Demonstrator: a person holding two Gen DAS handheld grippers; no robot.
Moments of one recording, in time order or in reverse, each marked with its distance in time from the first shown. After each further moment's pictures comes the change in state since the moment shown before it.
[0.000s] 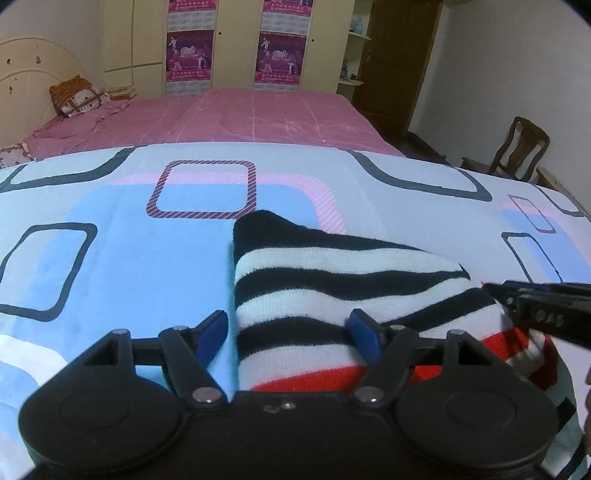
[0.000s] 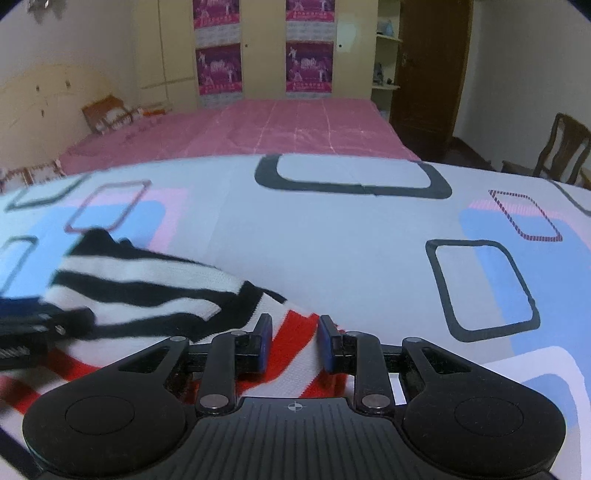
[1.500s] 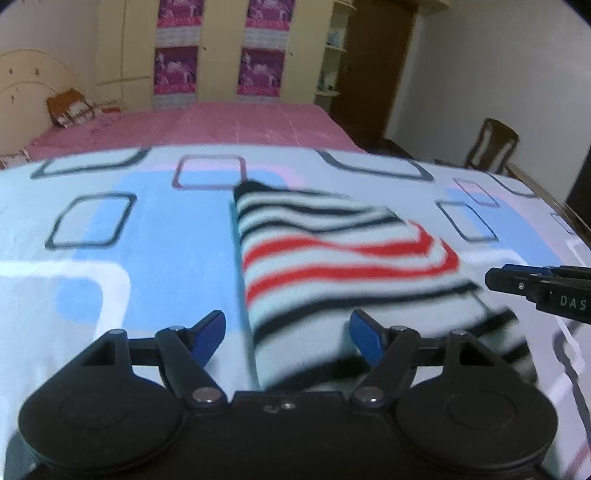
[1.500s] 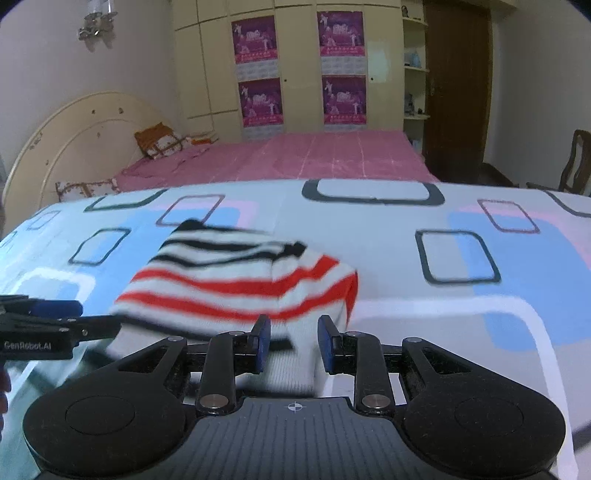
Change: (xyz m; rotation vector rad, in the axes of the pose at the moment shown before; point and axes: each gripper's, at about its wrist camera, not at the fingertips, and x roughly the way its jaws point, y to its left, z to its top) left arm -0.113 -0.003 -0.073 0.038 -0.023 -0.073; right arm -0.132 0.001 -0.069 -0.033 -0.088 0.135
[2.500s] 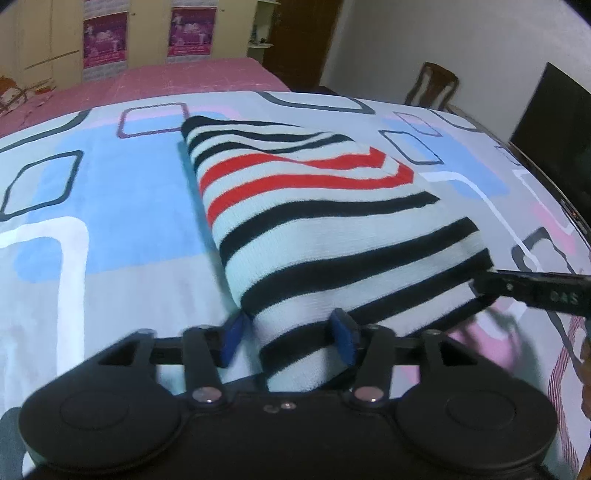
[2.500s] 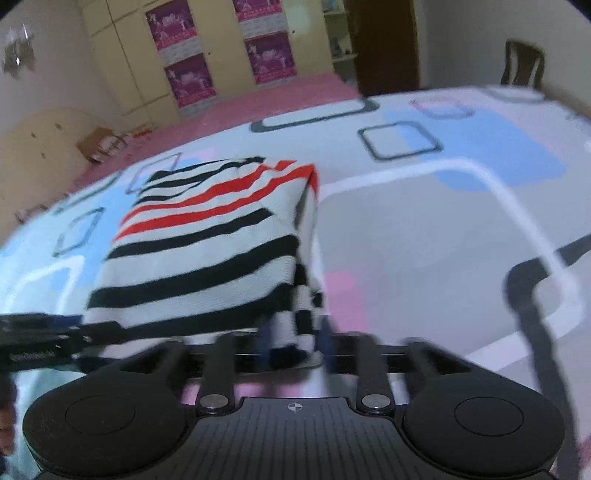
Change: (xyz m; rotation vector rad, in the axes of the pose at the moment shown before) left arm 0.007 0.014 -0.024 0.117 0.145 -0.170; right arm -0.038 0.021 -0.059 0.257 0.112 -0.138
